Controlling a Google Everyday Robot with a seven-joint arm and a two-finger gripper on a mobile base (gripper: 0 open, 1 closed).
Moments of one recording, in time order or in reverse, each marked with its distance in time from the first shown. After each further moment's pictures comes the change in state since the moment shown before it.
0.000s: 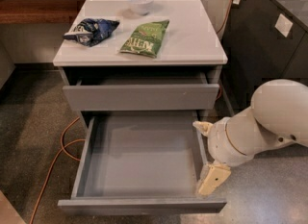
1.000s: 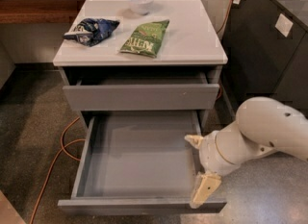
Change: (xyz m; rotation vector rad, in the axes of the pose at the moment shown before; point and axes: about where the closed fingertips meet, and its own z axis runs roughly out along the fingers) arm 0.015 0.012 0.054 -0.089 -0.034 -0.023
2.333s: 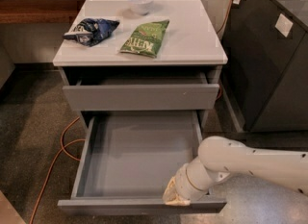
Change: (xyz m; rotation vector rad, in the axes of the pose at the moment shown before) arm 0.026 0.041 0.151 -0.190 -0.027 -0.024
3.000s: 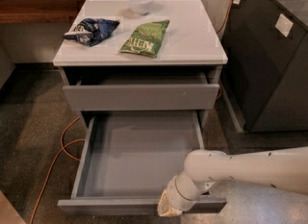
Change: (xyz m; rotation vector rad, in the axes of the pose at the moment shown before) arm 0.017 0.009 0.063 -0.063 0.042 -0.039
